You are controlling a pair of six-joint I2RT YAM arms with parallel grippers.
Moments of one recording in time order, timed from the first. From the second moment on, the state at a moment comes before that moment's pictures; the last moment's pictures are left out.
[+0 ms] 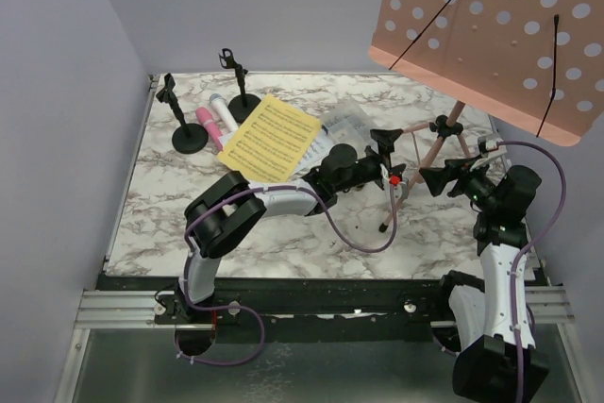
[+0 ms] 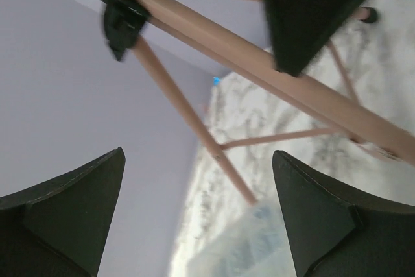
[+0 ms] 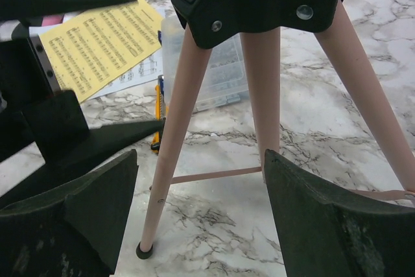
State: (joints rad) left arm -0.96 1.96 1.18 0.82 0.29 0.92; right arm -0.34 0.72 0.50 0.00 -0.80 0.04
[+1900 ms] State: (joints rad) left arm -0.97 2.14 1.58 0.80 0.37 1.10; right arm -0.35 0.70 0.50 0.00 -0.80 0.04
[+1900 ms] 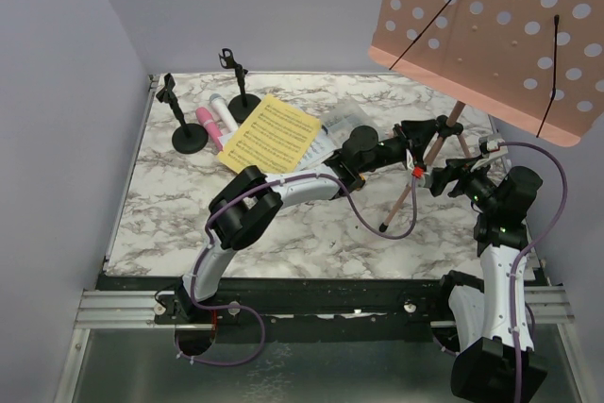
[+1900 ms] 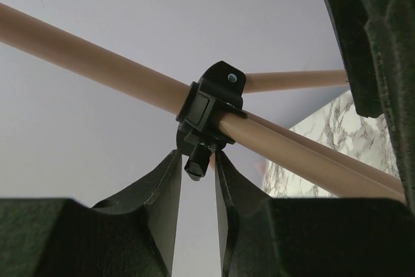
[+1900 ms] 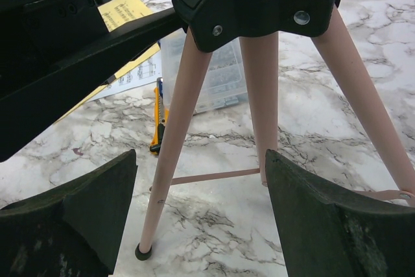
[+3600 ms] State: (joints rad) left arm -0.74 2.19 1.97 0.37 0.83 -0.15; right arm -0.35 0.70 0.50 0.00 -0.80 0.04
